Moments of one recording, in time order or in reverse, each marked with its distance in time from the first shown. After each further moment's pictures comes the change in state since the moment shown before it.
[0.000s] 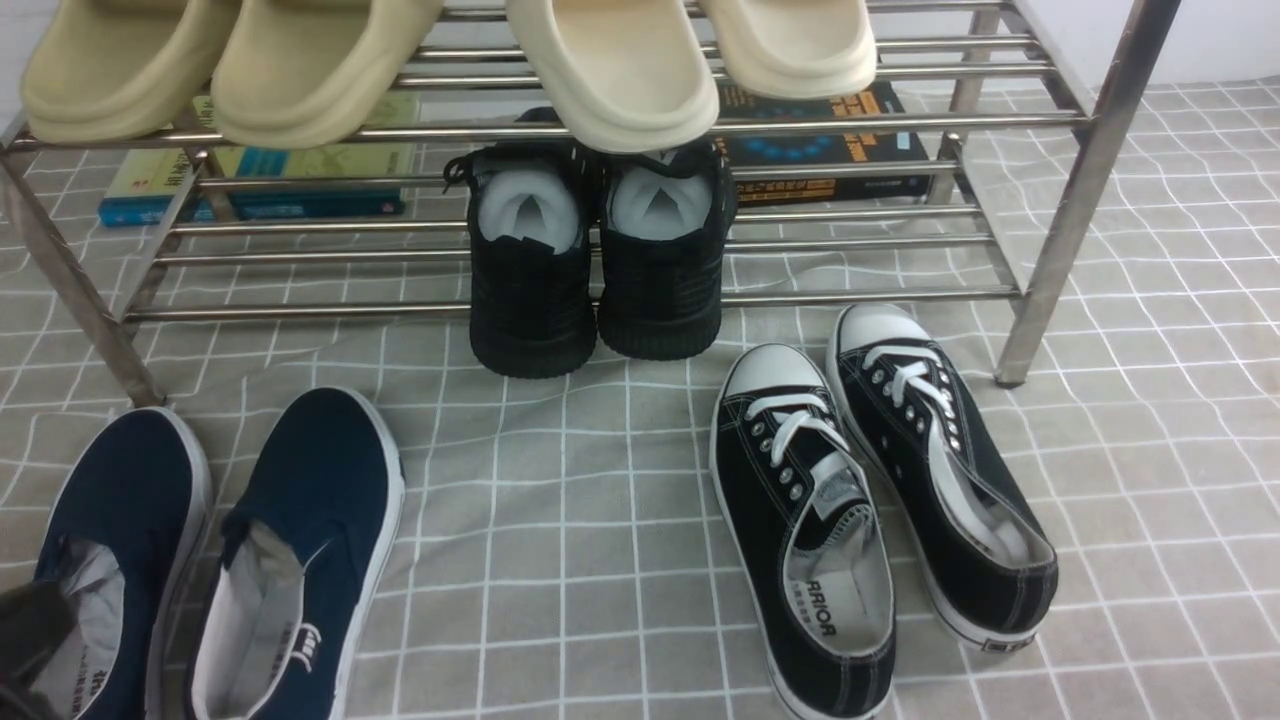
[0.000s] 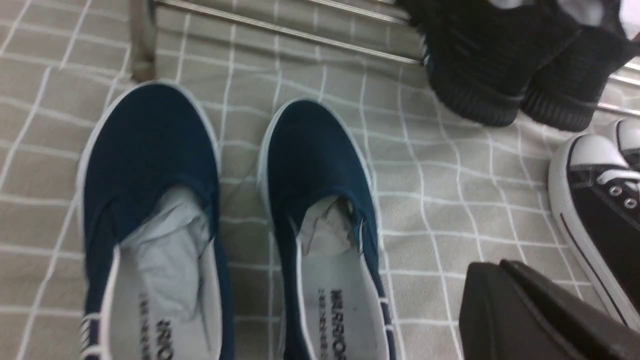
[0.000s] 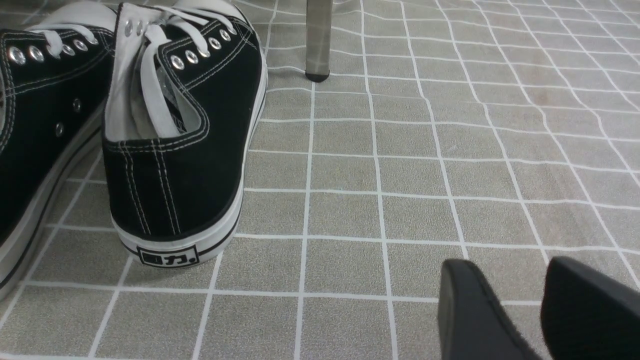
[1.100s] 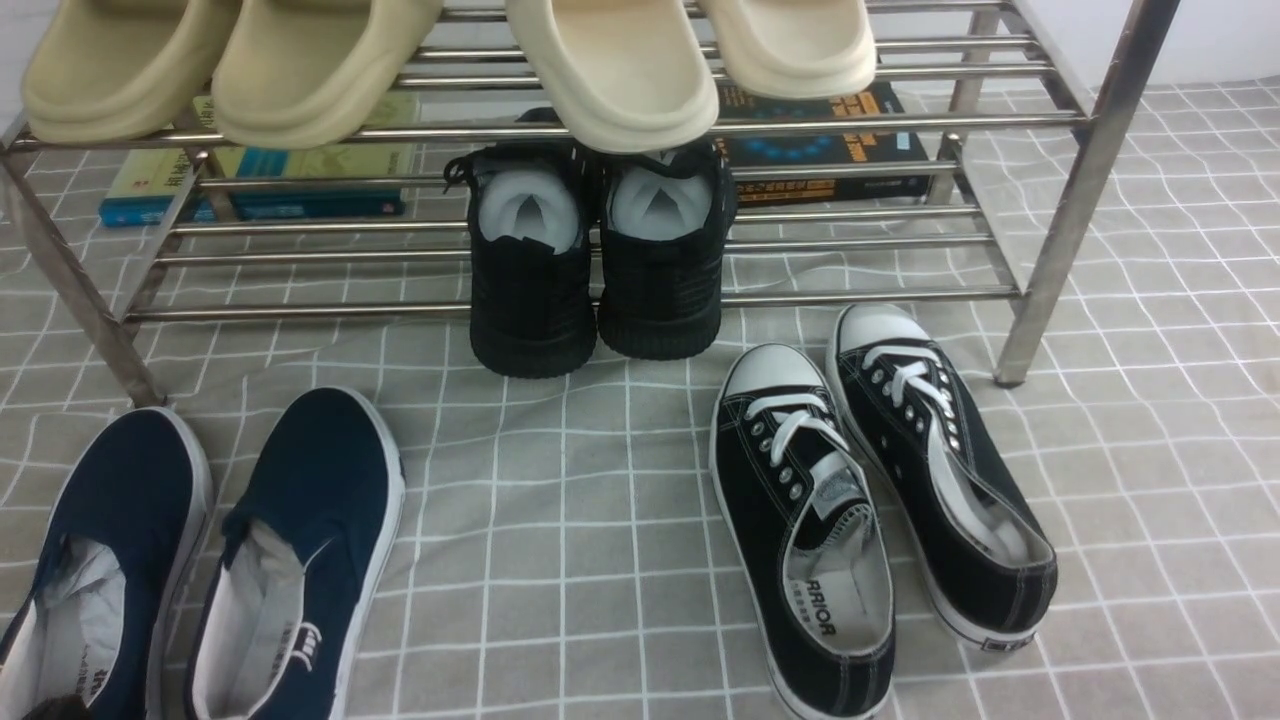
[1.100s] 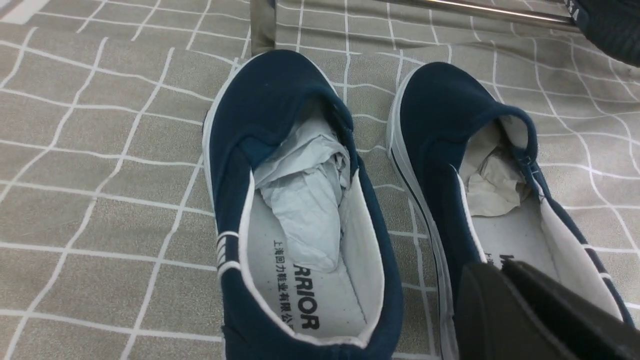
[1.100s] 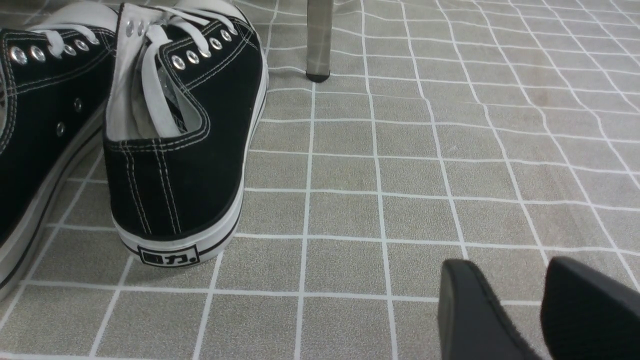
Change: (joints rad) right arm 0.000 0.000 0.000 0.000 0.000 0.001; left arm 0.342 -0.270 0.412 -0.175 -0.216 0.367
